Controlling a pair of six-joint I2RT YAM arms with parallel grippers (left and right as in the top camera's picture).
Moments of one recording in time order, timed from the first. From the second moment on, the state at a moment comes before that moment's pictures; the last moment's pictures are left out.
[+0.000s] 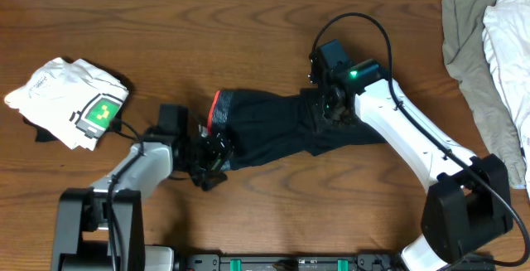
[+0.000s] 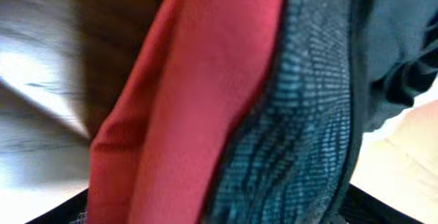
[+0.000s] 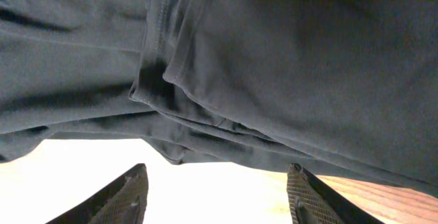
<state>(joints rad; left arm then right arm) -0.07 1.55 0.62 -0.47 0.73 -0.82 0.47 1.77 1.38 -1.01 -0.01 0.22</state>
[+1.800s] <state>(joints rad) 0.26 1.49 0.62 -0.46 0.49 -0.70 0.47 1.77 1.38 -1.02 0.02 0.22</state>
